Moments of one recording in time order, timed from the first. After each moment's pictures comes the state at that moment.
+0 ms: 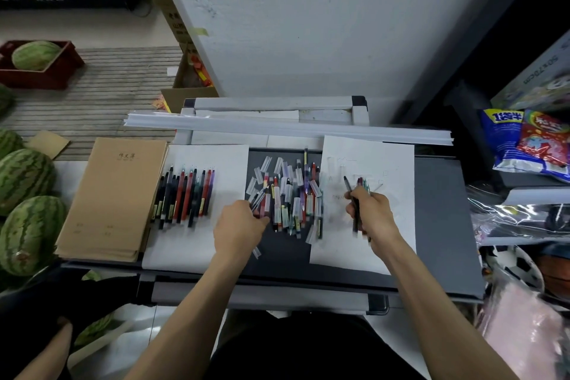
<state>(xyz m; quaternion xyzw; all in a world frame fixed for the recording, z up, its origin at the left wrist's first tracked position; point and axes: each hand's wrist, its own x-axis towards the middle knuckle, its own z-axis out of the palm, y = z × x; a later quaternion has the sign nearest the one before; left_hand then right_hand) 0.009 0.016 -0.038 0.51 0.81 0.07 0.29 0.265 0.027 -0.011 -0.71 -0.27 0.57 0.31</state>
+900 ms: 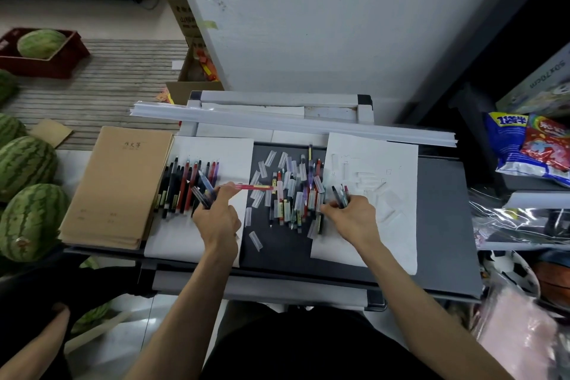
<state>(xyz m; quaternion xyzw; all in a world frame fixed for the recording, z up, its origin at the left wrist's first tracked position) -0.004 0.002 -0.016 0.07 0.68 0.57 0.45 0.234 0.021 -0.036 -0.76 -0.43 0.45 0.17</state>
